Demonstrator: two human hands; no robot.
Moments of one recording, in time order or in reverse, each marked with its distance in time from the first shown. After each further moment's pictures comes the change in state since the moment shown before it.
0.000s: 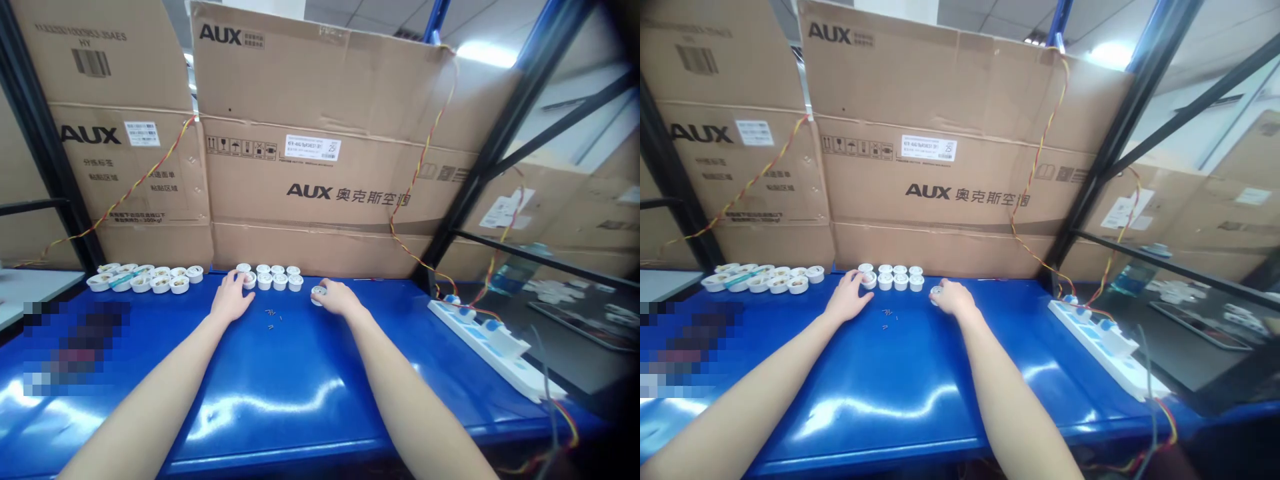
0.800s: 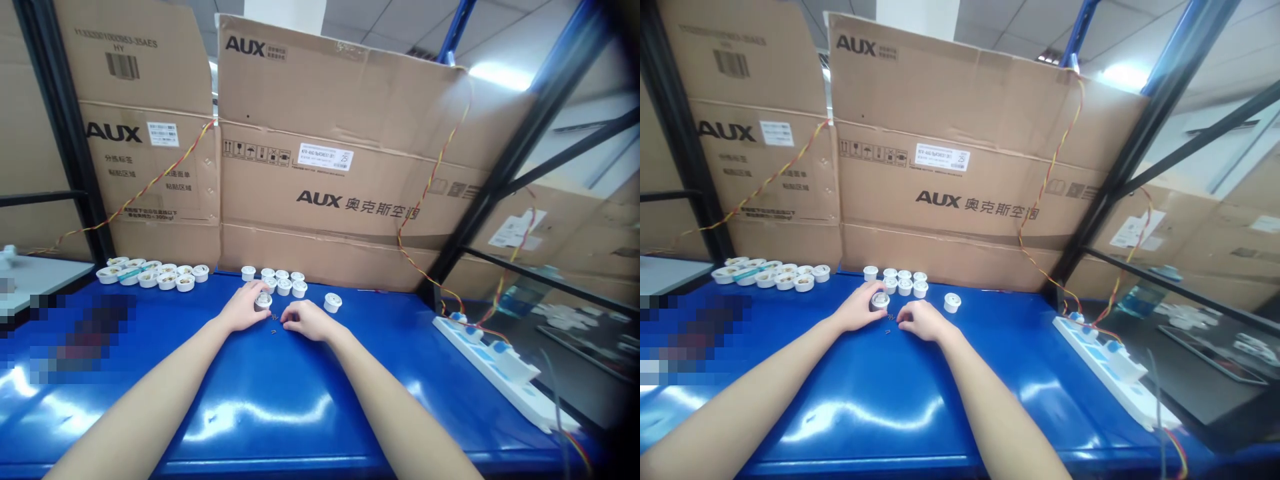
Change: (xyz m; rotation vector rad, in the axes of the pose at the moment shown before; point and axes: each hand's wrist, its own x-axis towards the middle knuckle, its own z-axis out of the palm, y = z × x) left_hand -0.013 0.019 -0.012 -0.304 -0.078 0.301; right_hand -0.015 -0.048 0.033 0.314 -0.199 -0.666
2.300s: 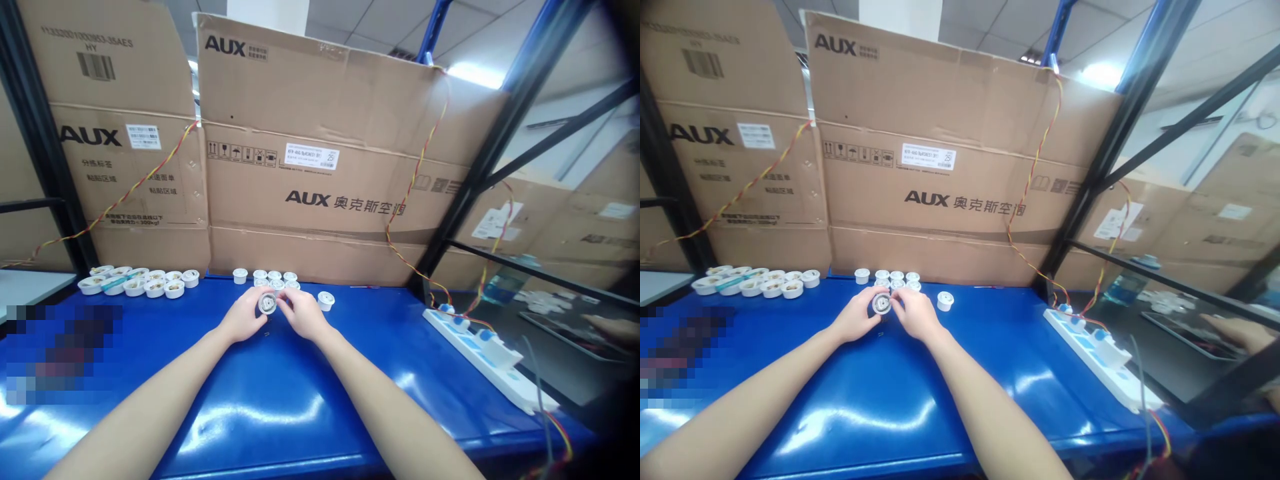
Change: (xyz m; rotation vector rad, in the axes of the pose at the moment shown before) left_hand 0.000 0.020 0.011 -0.141 0.062 0.107; right_hand 0.000 -0.027 -0.003 -0.063 0.433 0.033
